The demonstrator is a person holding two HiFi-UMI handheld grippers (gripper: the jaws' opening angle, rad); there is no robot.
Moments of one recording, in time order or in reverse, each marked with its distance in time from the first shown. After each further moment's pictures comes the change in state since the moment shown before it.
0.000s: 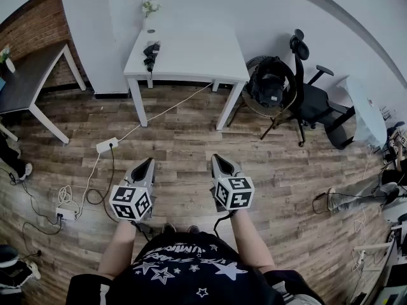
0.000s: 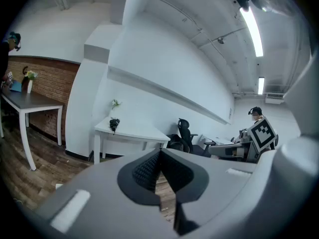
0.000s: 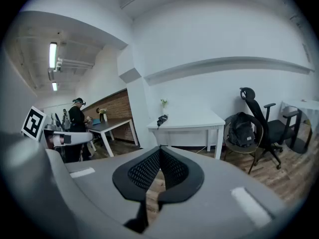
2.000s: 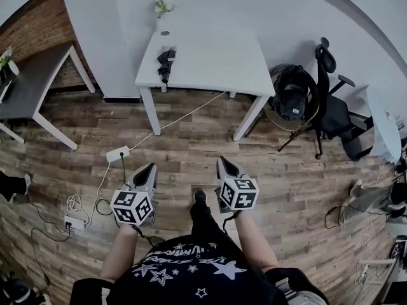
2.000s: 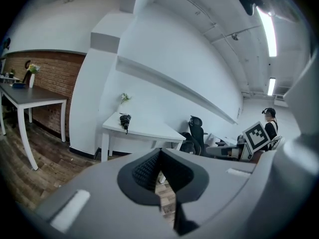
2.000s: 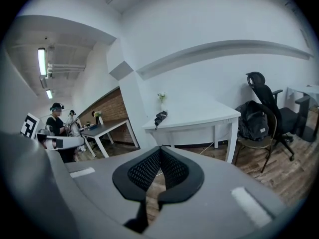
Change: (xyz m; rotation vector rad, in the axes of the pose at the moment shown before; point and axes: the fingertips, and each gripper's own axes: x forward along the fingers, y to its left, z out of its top) left arm 0.089 0.117 0.014 -0.045 0.056 0.049; right arm 0.162 -0.014 0.015 0.086 0.040 0.015
